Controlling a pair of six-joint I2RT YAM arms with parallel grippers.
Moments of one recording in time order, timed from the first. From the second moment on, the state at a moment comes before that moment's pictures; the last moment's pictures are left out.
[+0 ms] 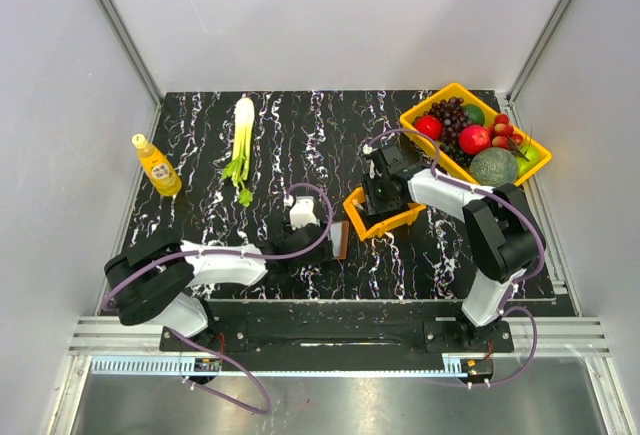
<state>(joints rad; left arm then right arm) -1.04 1.48 0.58 0.11 -0.49 -0.83 0.51 1.76 1.10 -0.40 -0.06 0.25</state>
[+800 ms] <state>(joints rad) -1.00 1.58 0.66 0.18 -0.41 -0.79 0.50 1.66 1.08 -0.32 -0.18 0.28</state>
